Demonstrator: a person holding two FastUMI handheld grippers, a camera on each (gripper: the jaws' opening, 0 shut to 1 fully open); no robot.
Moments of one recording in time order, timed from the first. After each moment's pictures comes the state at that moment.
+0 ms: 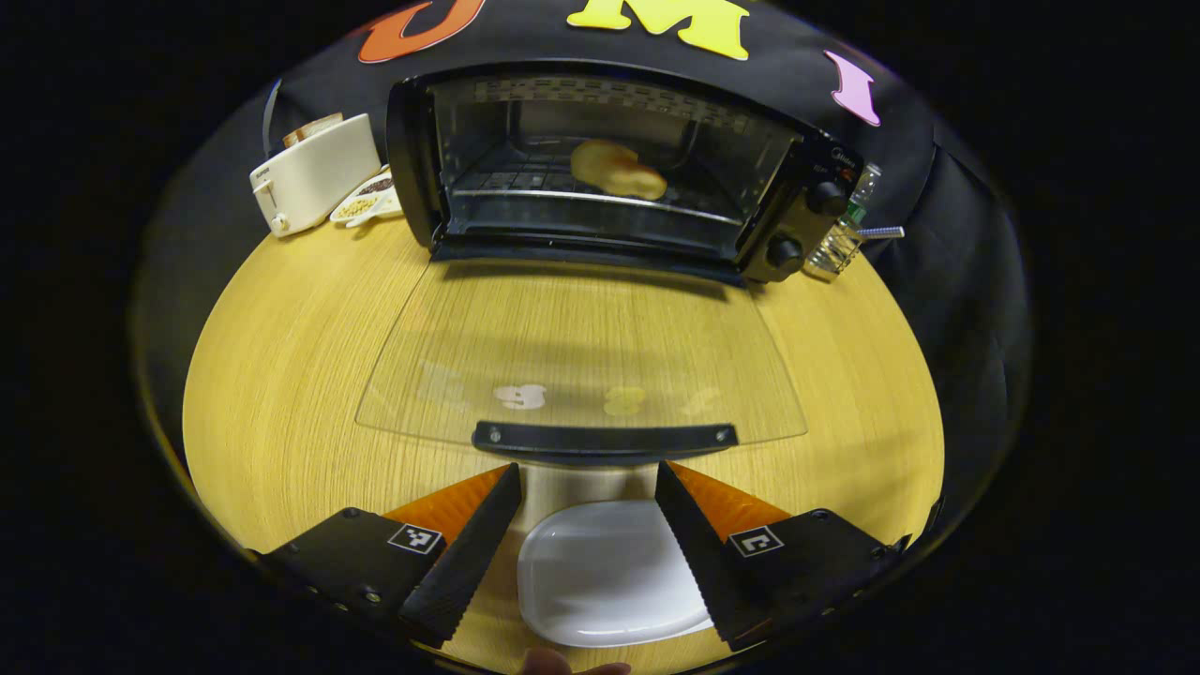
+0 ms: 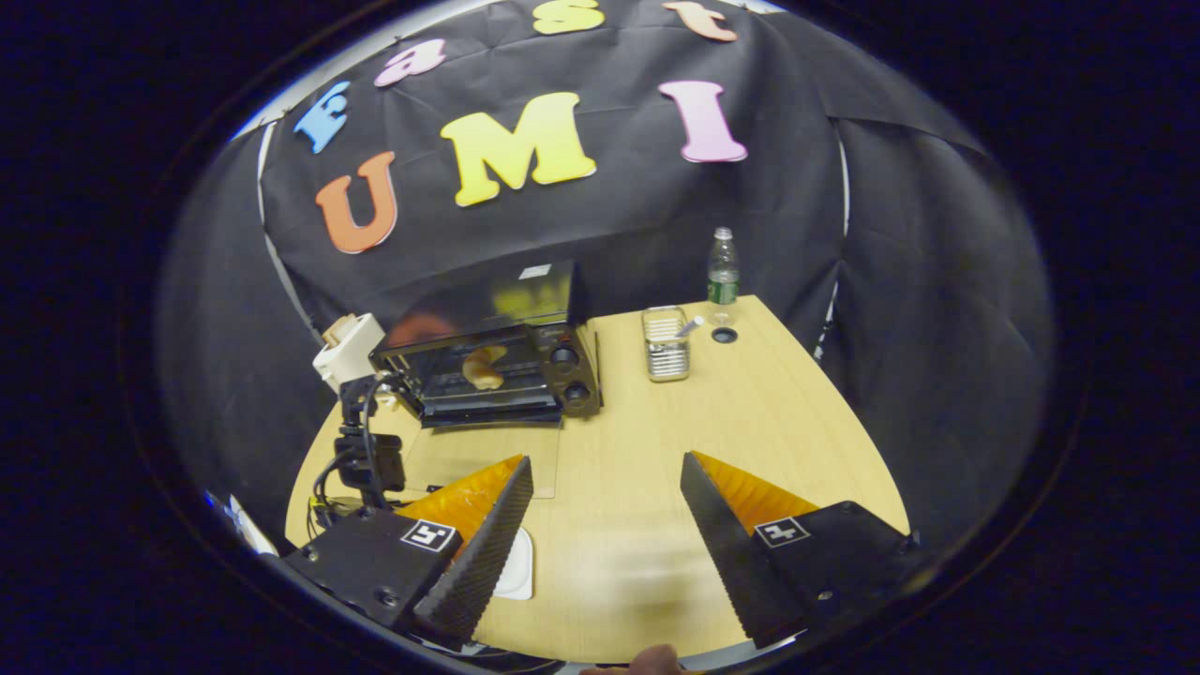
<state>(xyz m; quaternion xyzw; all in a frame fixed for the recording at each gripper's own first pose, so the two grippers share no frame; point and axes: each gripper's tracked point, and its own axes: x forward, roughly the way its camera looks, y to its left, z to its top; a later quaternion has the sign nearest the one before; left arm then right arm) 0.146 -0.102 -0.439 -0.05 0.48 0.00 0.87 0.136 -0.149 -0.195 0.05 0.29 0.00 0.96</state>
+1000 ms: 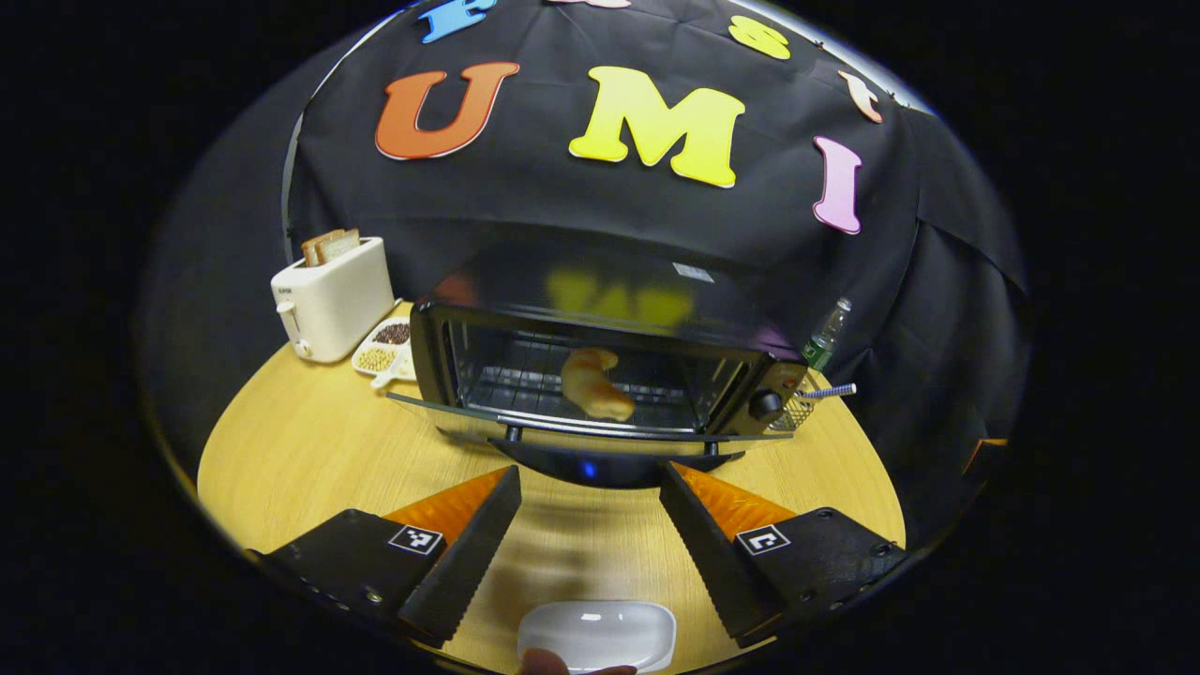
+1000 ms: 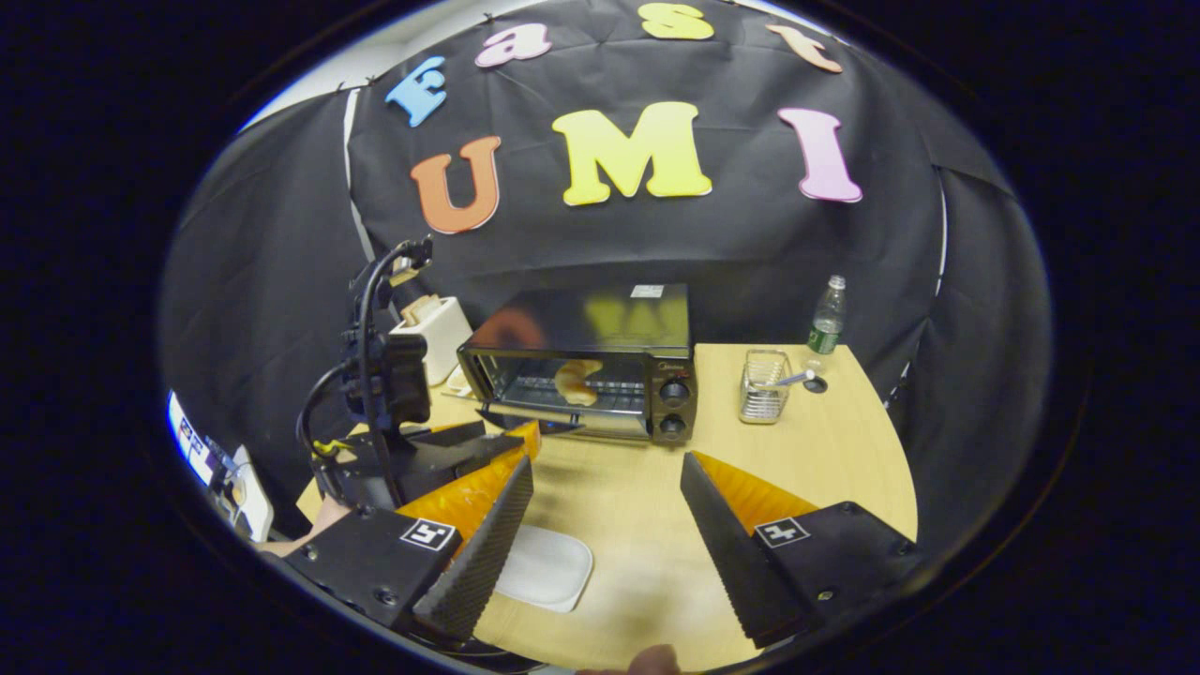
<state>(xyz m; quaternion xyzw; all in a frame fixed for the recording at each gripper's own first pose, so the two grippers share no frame) 0.249 -0.101 -0.284 -0.05 0.27 0.01 0.96 0.145 -0.082 -0.163 0.02 0.26 0.10 0.96</state>
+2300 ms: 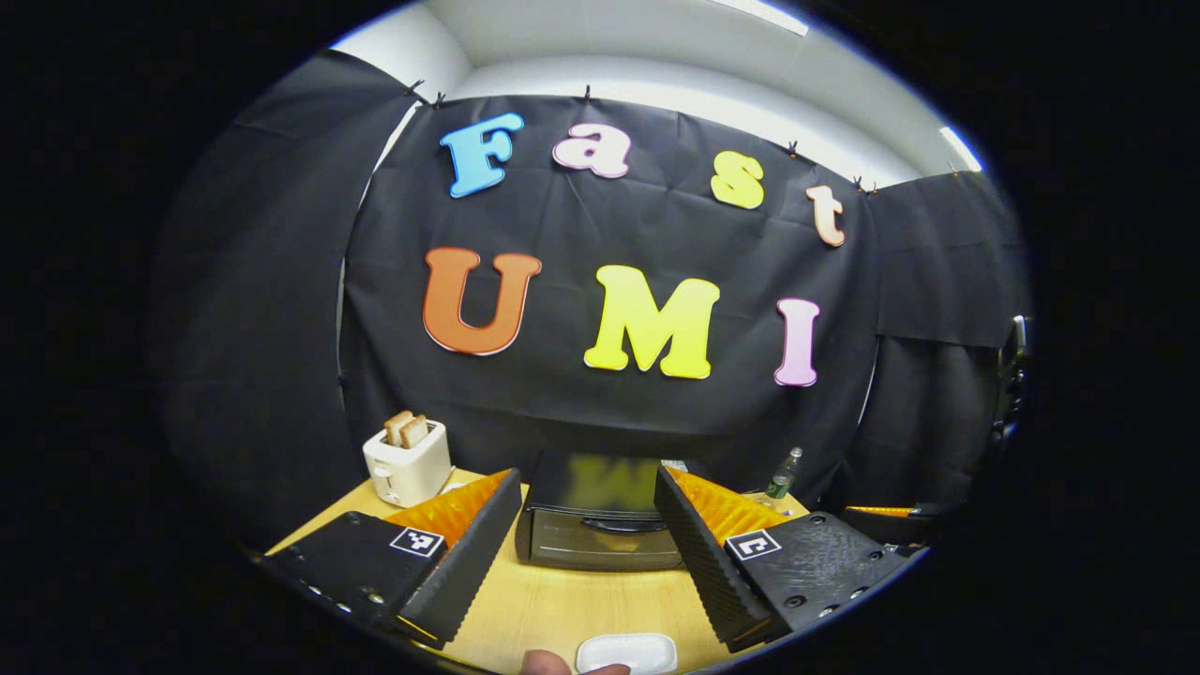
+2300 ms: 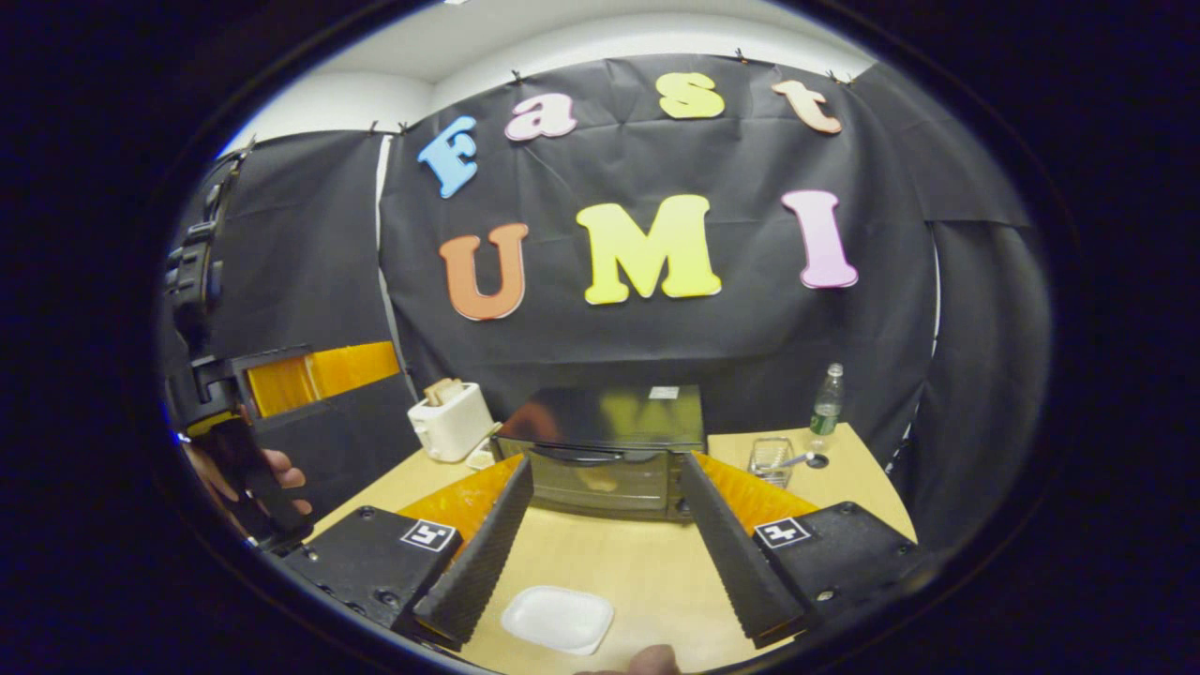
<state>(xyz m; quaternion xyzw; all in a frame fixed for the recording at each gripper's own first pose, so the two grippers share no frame) 0.124 -0.036 -0.035 -0.03 0.03 0.01 1.00 0.124 -0.014 -0.090 0.01 0.11 0.13 0.99</state>
